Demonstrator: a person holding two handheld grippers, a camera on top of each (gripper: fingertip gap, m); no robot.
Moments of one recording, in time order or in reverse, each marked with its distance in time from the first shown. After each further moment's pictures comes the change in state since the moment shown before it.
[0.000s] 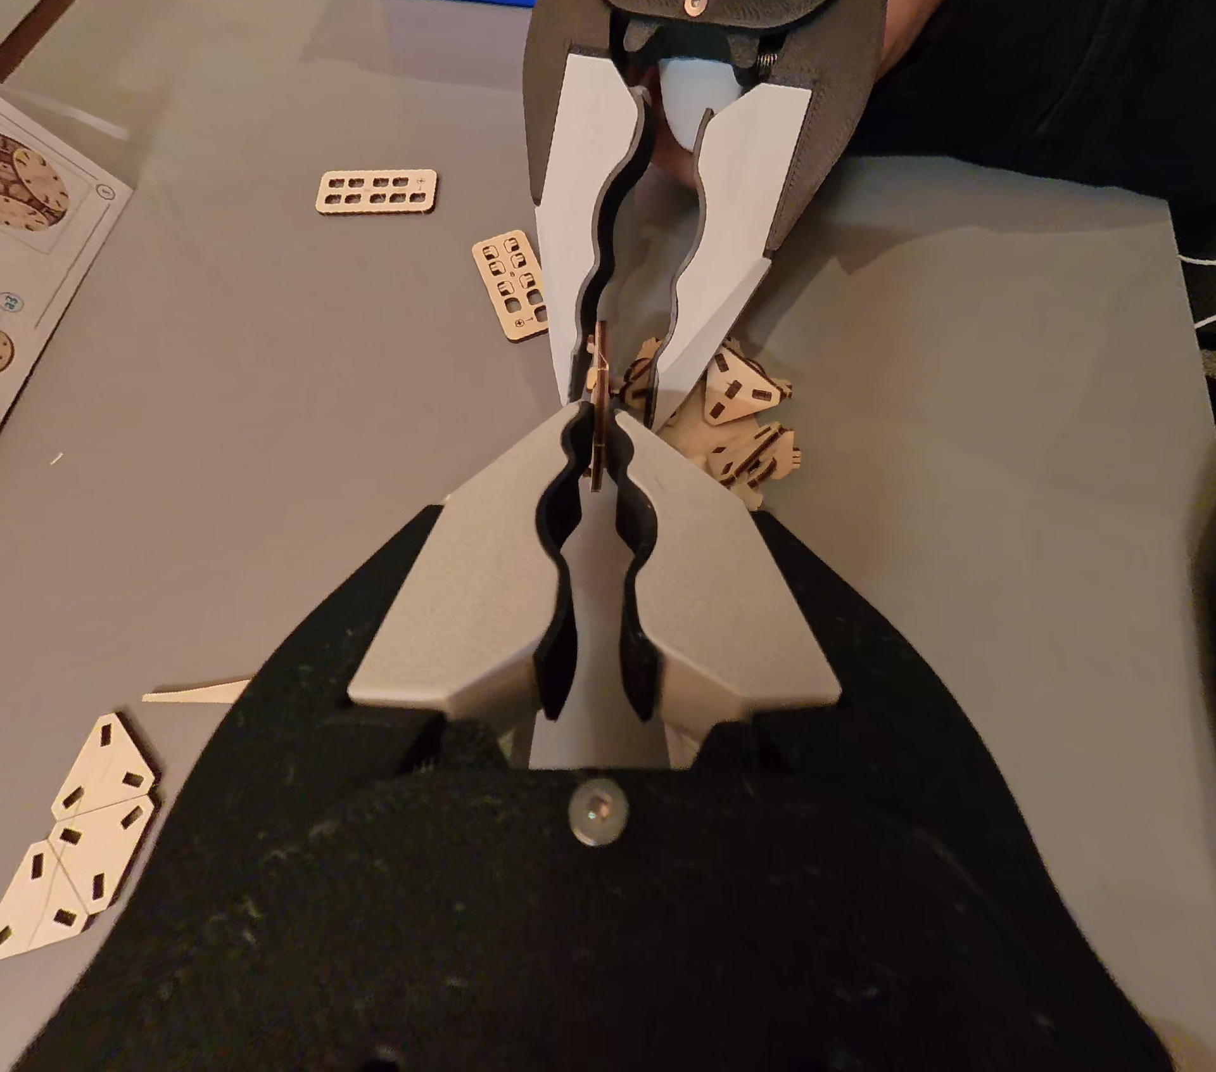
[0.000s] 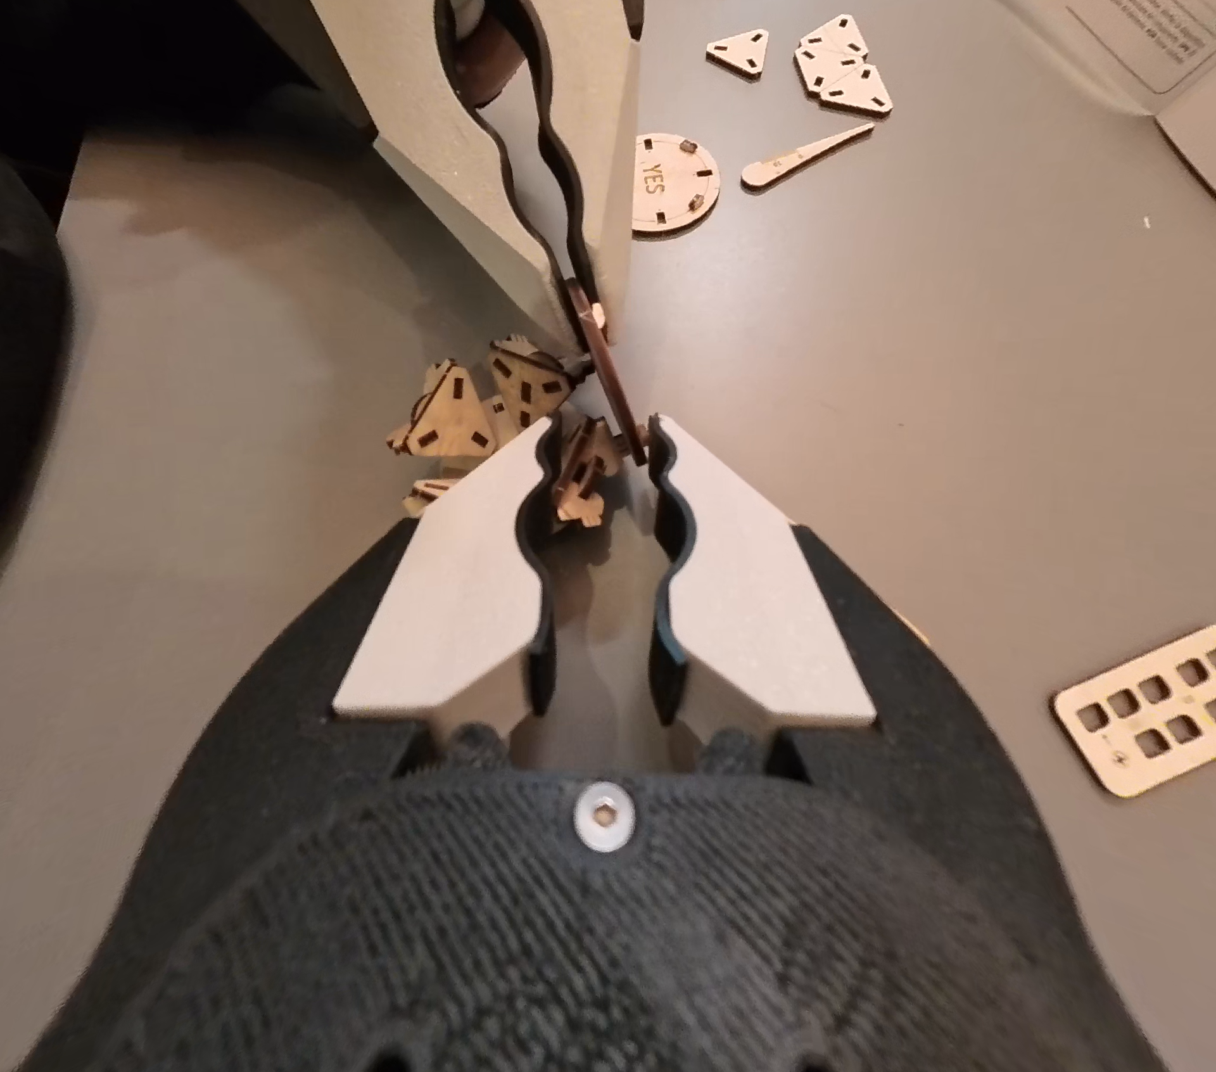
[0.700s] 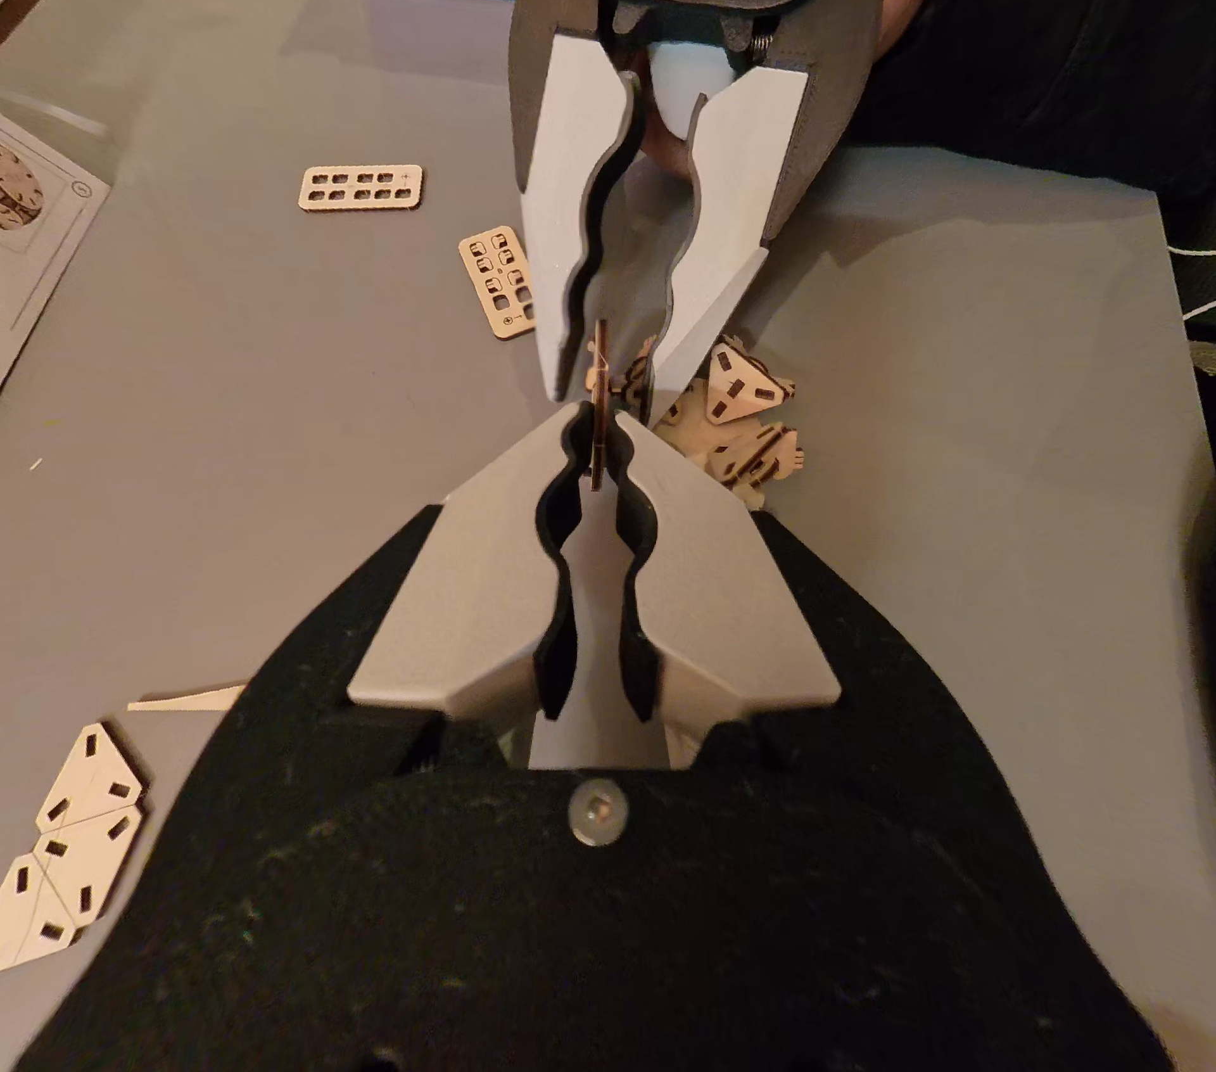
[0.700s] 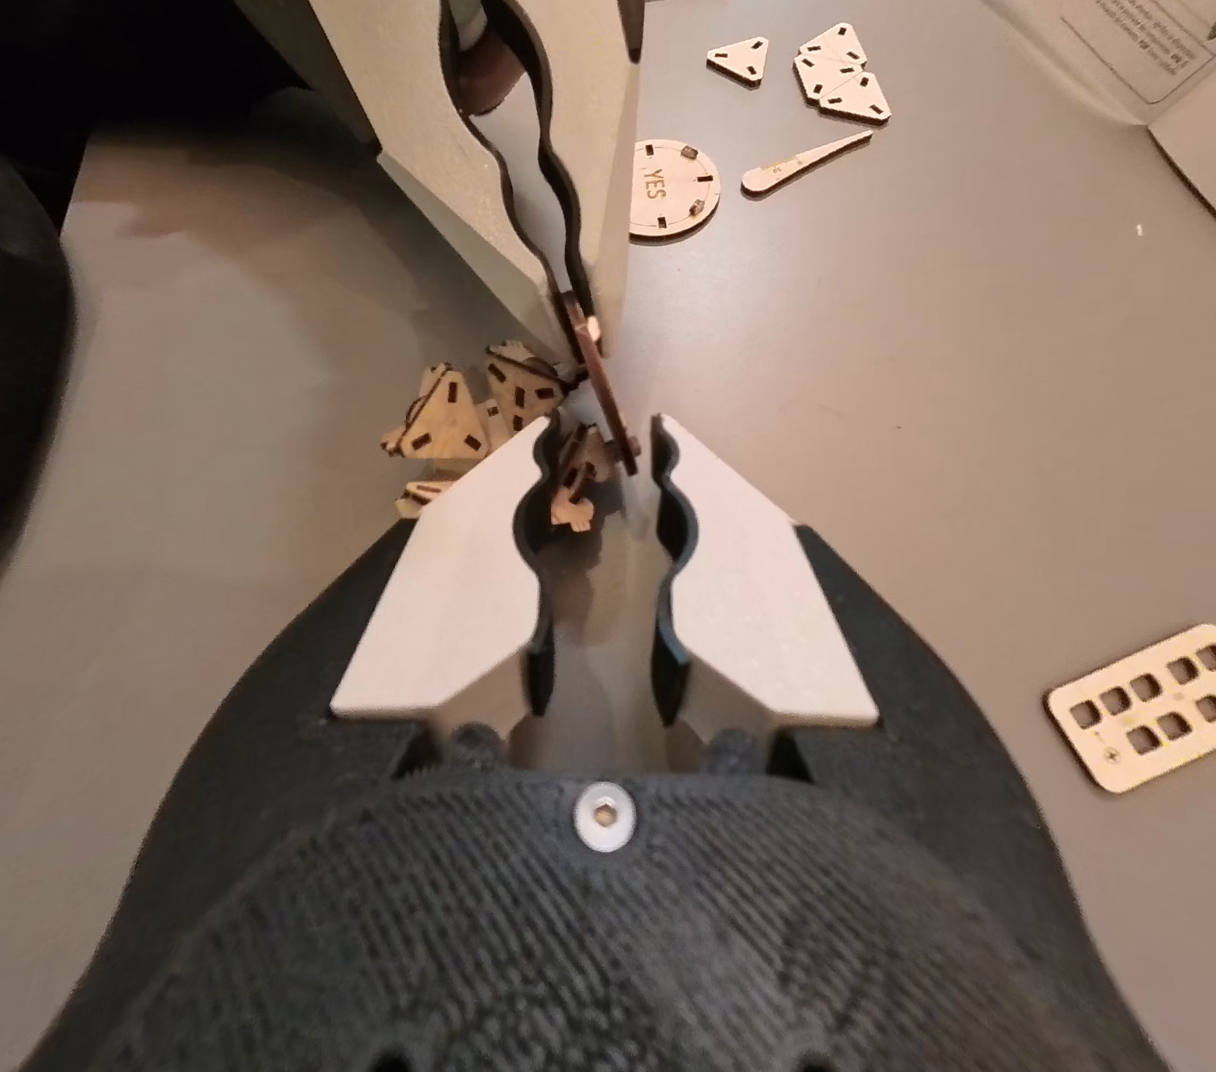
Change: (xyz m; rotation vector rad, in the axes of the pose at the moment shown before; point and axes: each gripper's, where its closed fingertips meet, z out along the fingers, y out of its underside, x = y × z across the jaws) left arm 0.003 0.001 0.002 -0.011 0.017 0.003; right arm -0.001 -0.001 -0.002 0.002 0.004 -0.004
